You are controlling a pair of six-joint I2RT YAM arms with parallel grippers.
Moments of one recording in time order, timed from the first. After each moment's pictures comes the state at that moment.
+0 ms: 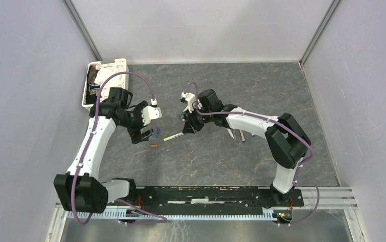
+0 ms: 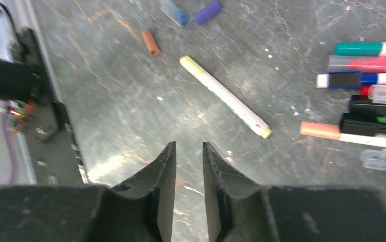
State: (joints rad) left arm -0.06 1.19 1.12 -1.13 0.50 1.19; right arm 0.75 1.82 1.23 -0.09 -0.57 0.12
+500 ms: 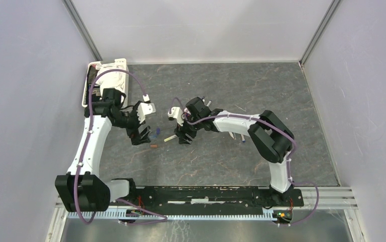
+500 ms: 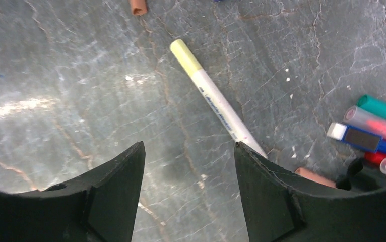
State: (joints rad) left arm 0.01 1.22 1.13 -1.20 0.69 1.14; right arm 0.83 1.95 1.28 -0.14 -0.49 -0.32
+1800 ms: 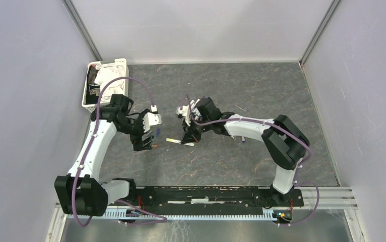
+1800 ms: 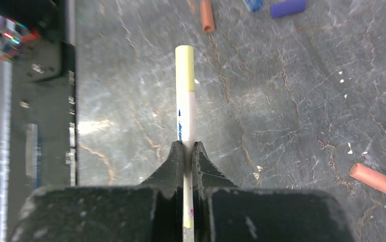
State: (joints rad) left arm -0.04 1.19 1.04 -1.19 0.66 1.23; right arm 0.81 1.85 1.14 -0.03 -0.68 -0.21
